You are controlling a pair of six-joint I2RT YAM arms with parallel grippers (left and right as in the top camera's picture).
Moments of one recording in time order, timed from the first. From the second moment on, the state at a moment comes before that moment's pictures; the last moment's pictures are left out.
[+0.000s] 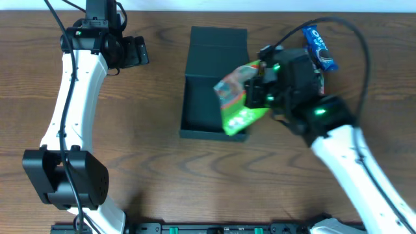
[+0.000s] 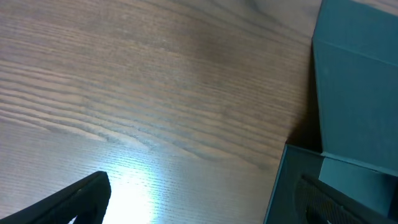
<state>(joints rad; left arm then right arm) -0.03 1.83 1.76 -1.03 0.02 -0.24 0.44 1.38 1.18 -0.51 -0.18 0.50</state>
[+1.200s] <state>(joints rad) -0.03 1.83 1.76 -1.06 0.04 -0.24 0.63 1.39 0.98 -0.25 -0.05 0.66</state>
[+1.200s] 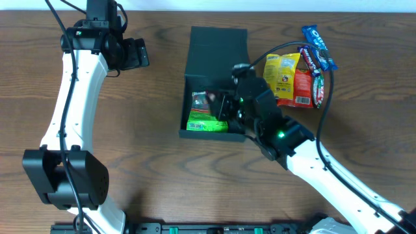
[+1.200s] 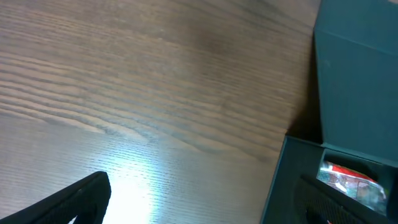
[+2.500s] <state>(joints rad) -0.03 1.83 1.30 -0.89 0.39 -0.26 0.59 1.69 1.26 -0.63 0.09 0.43</state>
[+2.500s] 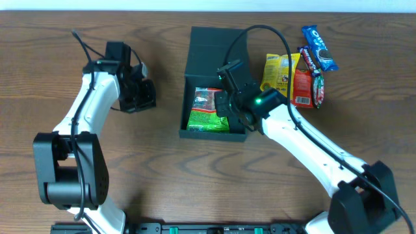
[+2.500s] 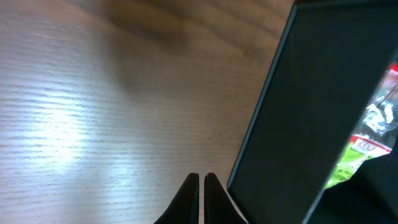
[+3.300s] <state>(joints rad) -0.17 1.83 1.18 -0.71 0.54 -0.36 0.57 1.97 1.25 -0.45 0.07 0.43</state>
